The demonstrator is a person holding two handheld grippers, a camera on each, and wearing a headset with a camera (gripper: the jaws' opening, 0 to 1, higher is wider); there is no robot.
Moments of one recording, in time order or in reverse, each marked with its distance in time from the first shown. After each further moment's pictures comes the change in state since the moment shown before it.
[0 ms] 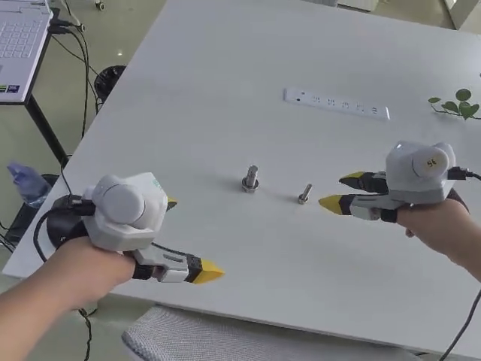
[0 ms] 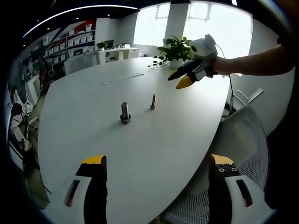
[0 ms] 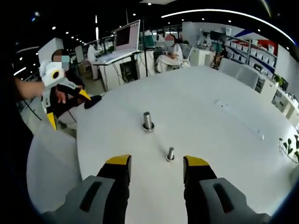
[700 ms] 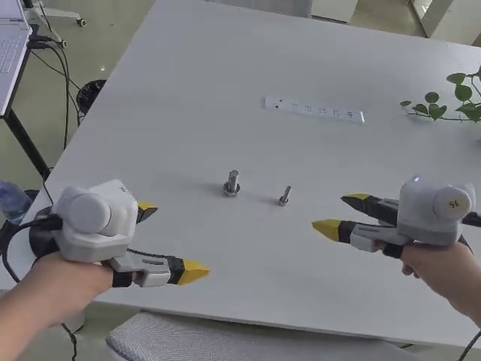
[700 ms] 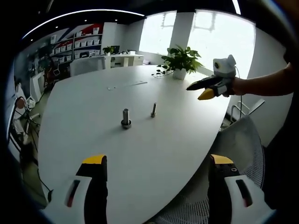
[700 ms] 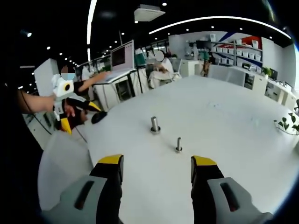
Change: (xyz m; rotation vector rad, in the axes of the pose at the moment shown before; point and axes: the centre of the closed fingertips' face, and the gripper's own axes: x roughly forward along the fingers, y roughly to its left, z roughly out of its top) left arm -0.011 -0.011 0.010 -0.061 -0.092 0.016; right arm -0.052 0.033 -0.025 0.118 -0.154 -0.024
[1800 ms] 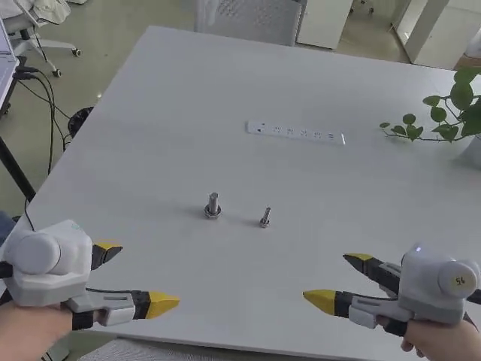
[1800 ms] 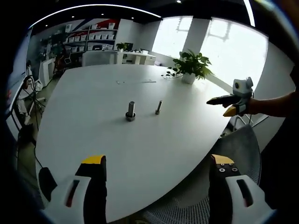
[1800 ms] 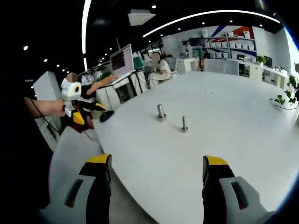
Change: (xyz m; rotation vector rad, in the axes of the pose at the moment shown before) left arm -0.011 -0.005 -0.016 -0.134 -0.015 0.050; right arm -0.037 0.011 -0.048 0.107 -0.022 0.020
